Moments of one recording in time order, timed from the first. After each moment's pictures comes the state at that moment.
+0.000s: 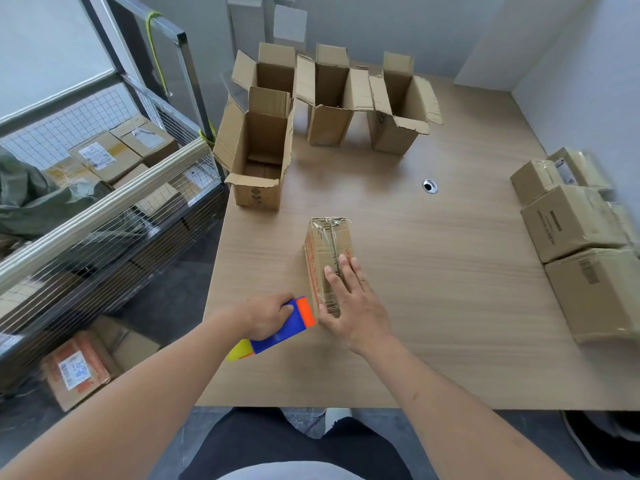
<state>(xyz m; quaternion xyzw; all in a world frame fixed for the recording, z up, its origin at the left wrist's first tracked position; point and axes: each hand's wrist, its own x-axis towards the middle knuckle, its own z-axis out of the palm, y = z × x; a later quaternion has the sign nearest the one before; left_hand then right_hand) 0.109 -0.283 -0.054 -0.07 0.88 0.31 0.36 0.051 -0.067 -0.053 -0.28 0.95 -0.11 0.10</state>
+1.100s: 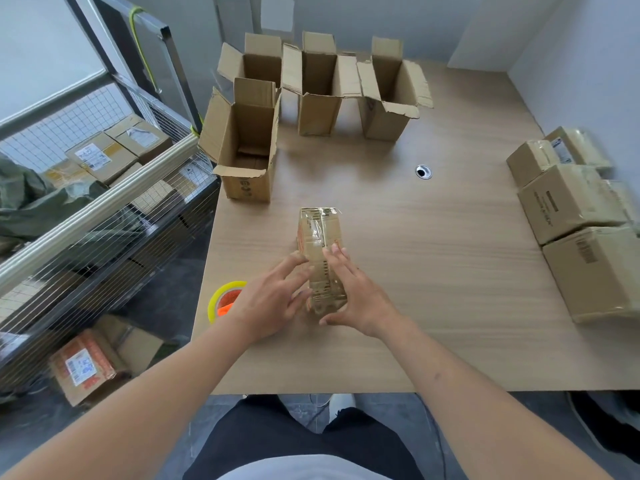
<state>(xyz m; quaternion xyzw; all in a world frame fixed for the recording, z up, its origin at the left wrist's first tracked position) 0.119 -0.245 -0.047 0.10 0.96 0.25 -0.09 0.030 -0.035 -0.039 -0.32 0.89 -0.23 0.23</state>
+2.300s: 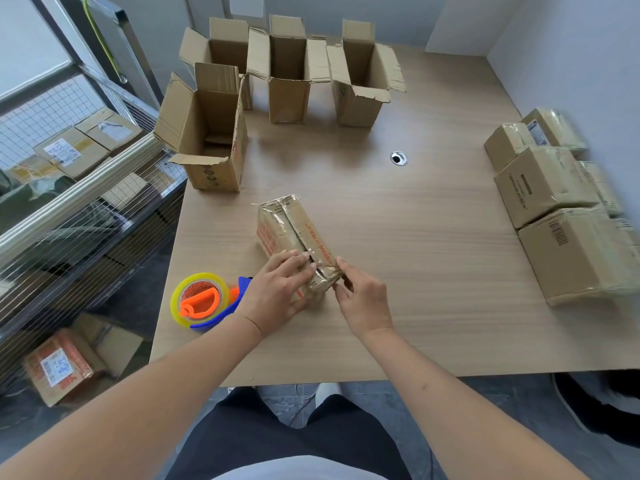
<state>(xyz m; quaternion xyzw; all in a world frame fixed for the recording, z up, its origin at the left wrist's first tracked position) 0.097 -0.173 -0.072 0.14 0.96 0.21 -0.12 0.045 0.024 -0.061 -0.18 0.92 -0.35 0.01</state>
